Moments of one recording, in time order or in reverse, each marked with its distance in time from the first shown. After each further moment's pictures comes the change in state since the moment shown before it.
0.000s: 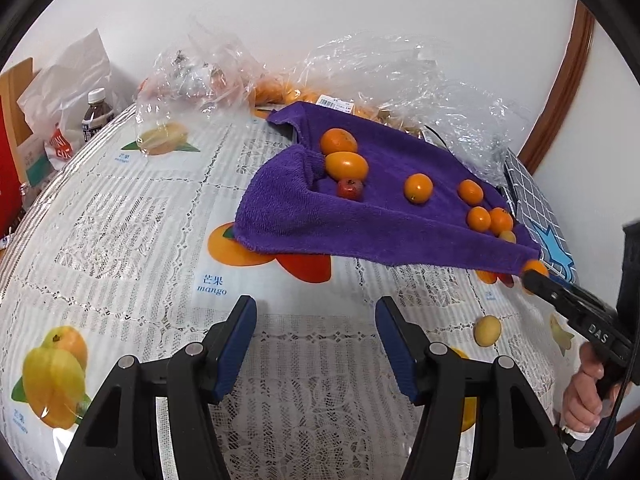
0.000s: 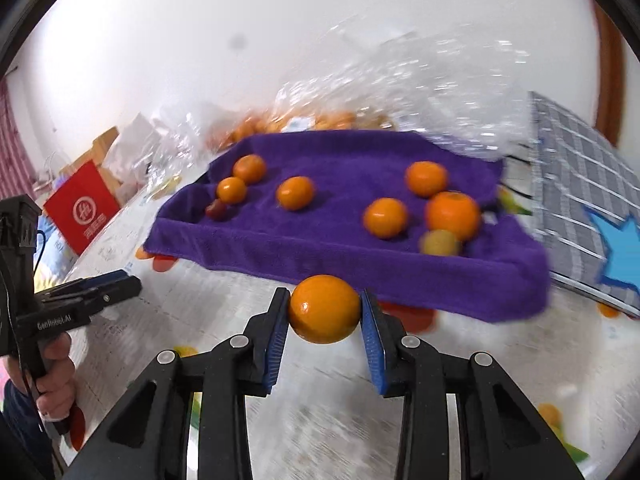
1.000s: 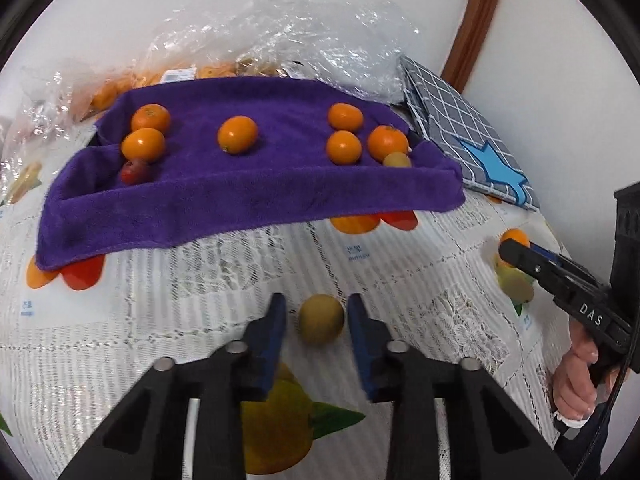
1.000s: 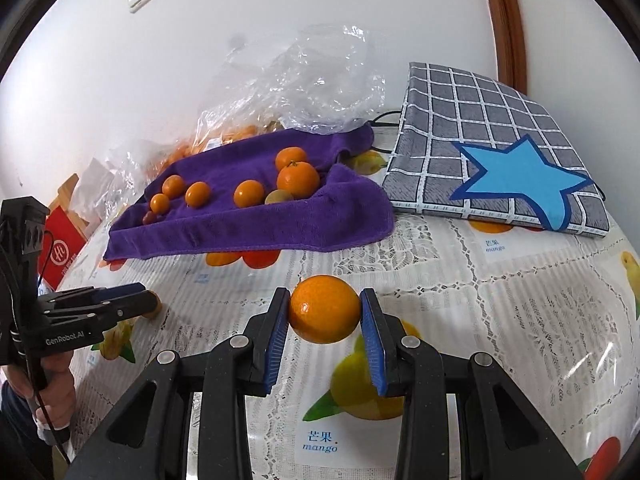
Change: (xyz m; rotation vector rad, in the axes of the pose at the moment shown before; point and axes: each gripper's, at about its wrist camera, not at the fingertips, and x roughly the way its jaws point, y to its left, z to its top) left arm 0.042 -0.134 -0.020 0.259 0.157 -0.139; right arm -0.054 -0.091 -0.047 0.171 -0.039 -0.096
